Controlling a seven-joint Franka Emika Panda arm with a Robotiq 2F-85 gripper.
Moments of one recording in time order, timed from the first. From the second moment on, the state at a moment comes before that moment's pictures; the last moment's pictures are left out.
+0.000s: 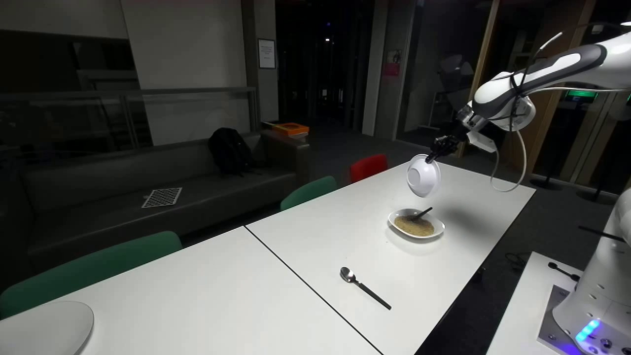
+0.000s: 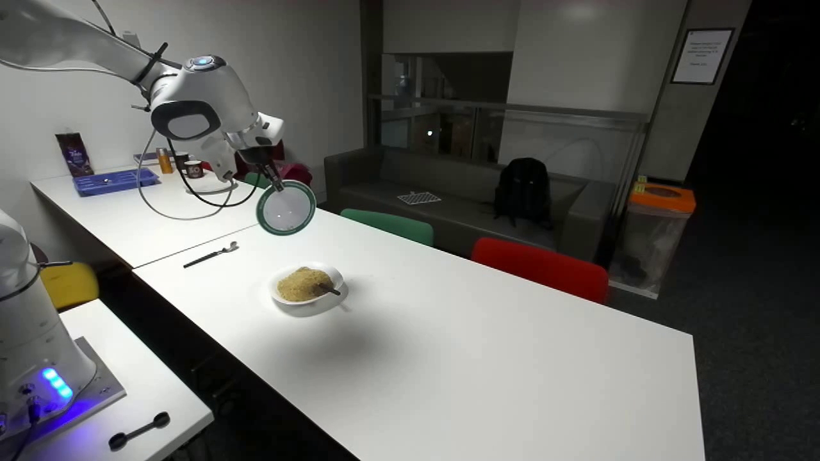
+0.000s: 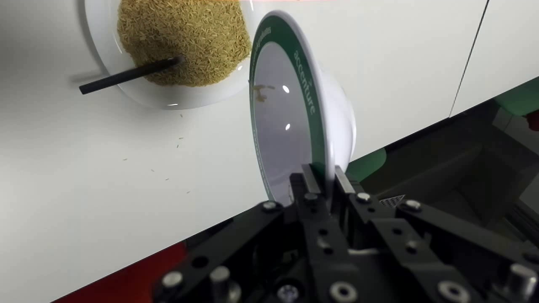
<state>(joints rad) 0.04 -0.35 -0.27 -2.53 0.42 2.63 -0.21</state>
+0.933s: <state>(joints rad) 0.04 -0.35 -0.35 -2.45 0.58 2.46 -0.35</state>
